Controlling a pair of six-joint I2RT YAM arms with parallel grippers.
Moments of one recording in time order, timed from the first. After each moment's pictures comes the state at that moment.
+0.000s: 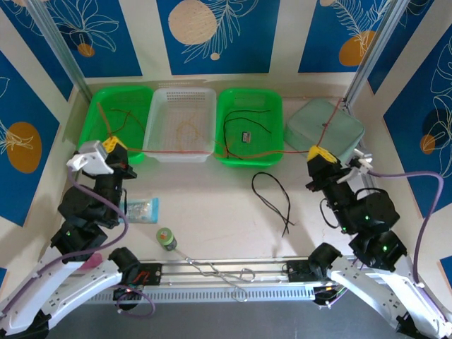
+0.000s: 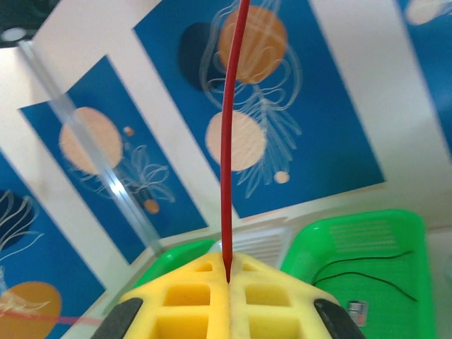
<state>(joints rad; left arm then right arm) -0.75 0.52 0.83 -0.05 -0.78 -0.05 0.68 0.37 0.81 -0.24 0.36 0.43</state>
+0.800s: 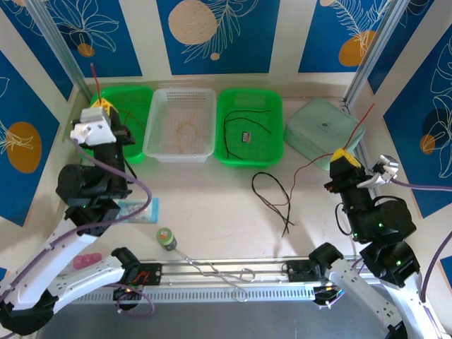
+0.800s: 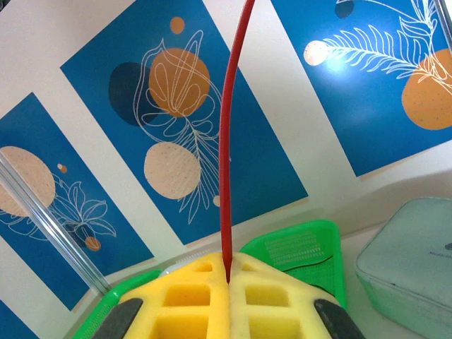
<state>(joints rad) -0.73 0.85 1.08 0.37 -0.83 0.46 0.55 0.34 0.91 -0.39 0.41 0.46</state>
